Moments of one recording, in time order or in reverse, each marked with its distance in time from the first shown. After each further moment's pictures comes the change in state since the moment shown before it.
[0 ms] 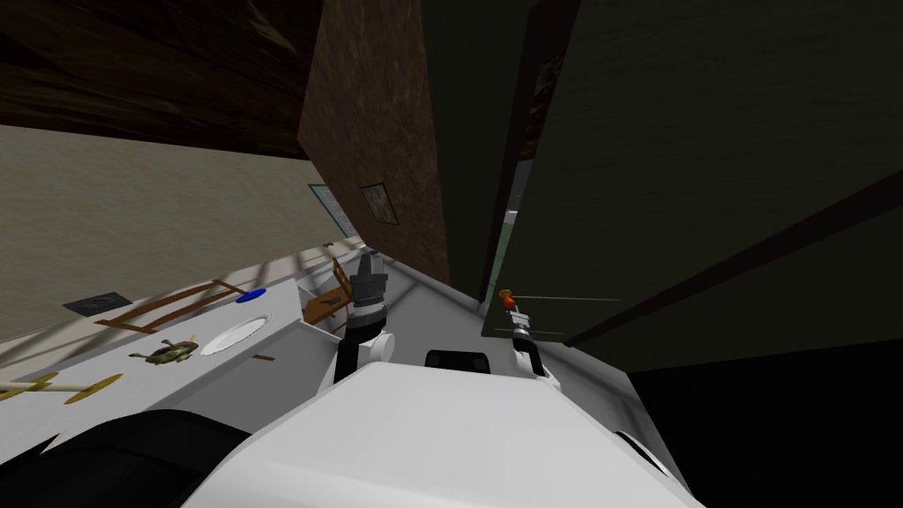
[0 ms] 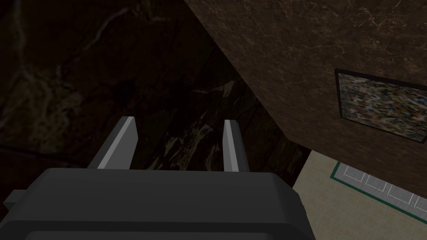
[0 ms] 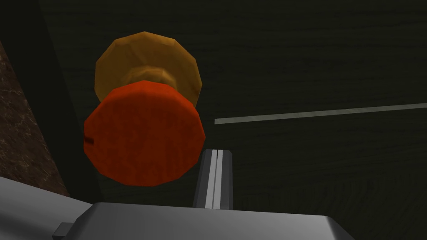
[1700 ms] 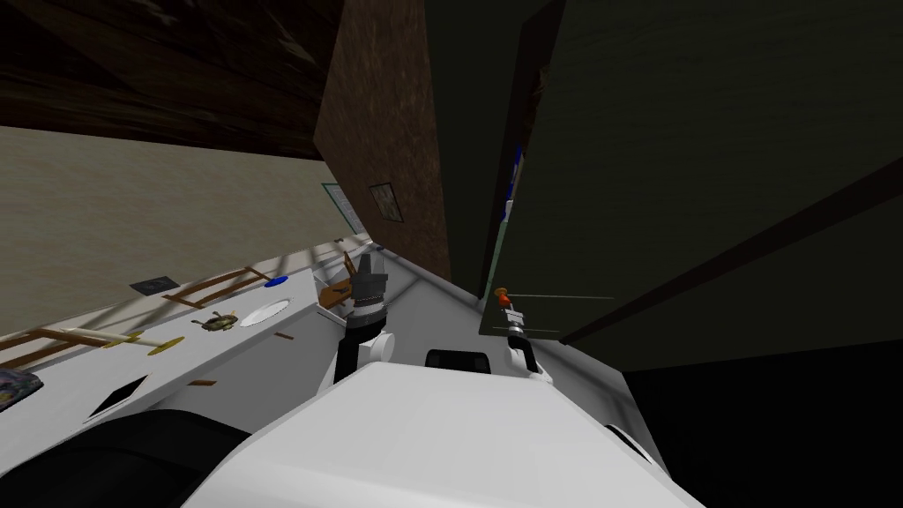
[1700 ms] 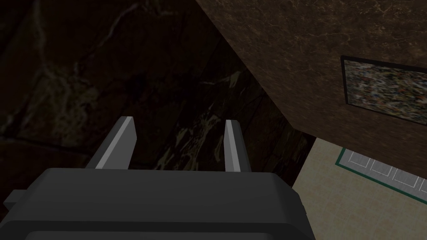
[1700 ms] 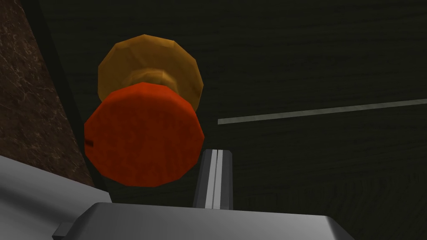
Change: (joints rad) arm -0.015 0.027 0.030 -0.005 -0.008 -0.002 -0.010
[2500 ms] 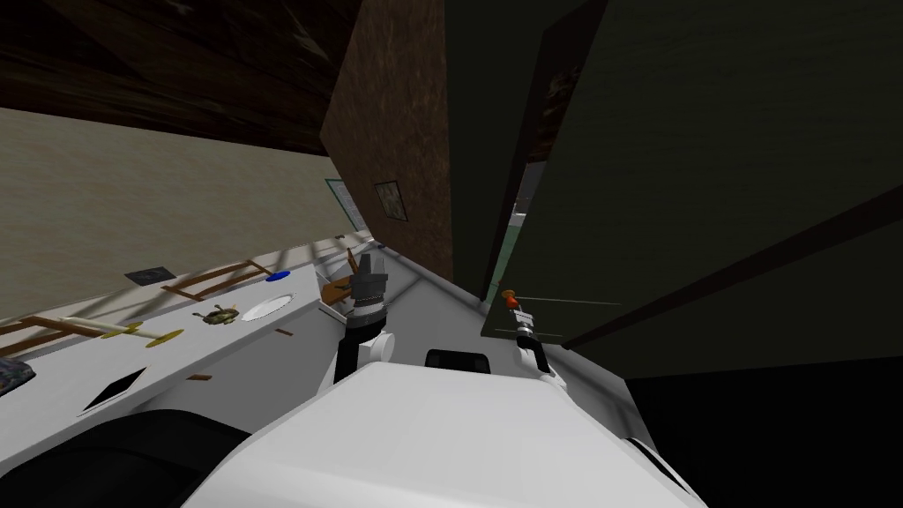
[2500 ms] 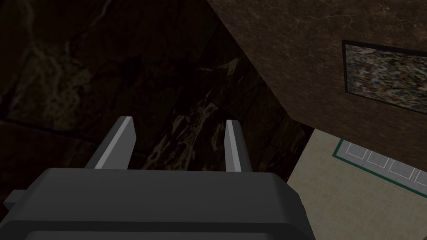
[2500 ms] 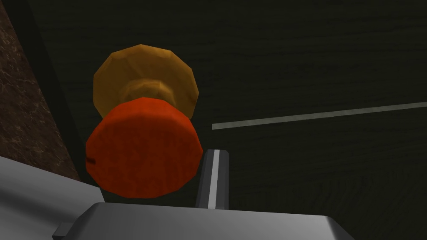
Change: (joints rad) arm 0.028 -0.057 -0.064 -0.052 -0.035 0.103 -0.001
